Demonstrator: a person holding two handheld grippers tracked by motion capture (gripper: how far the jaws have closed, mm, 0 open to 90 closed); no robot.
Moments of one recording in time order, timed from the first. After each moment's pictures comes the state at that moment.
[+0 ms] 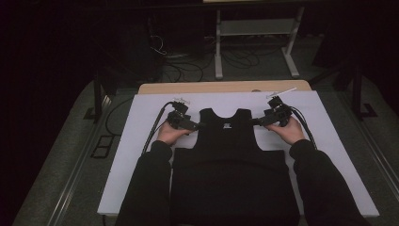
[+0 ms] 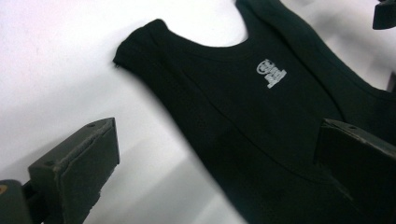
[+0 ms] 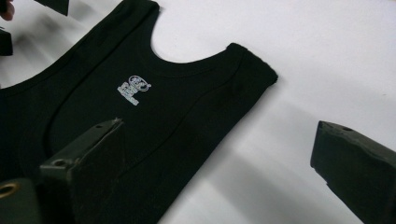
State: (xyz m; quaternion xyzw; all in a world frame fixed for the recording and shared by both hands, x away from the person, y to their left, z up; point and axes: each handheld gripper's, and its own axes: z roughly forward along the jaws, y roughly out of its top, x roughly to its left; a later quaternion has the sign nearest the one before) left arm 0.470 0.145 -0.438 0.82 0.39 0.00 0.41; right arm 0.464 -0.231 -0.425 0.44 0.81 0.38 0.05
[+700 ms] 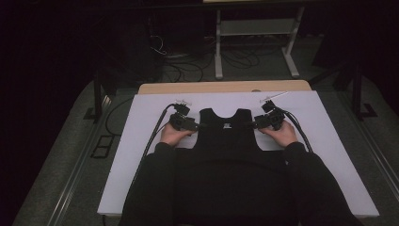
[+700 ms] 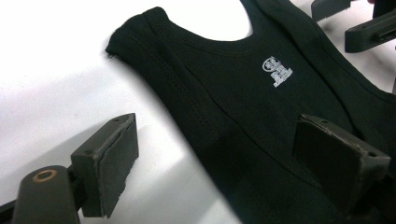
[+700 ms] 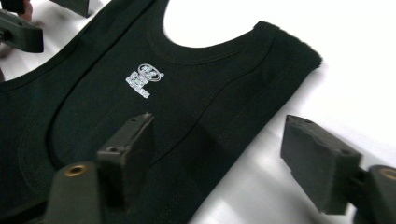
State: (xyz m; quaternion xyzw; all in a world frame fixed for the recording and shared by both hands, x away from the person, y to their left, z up) left arm 0.473 0.141 -0.450 0.82 0.40 -0.01 0.42; right arm 0.466 -0.215 -0.444 0.44 0.82 0.38 0.02
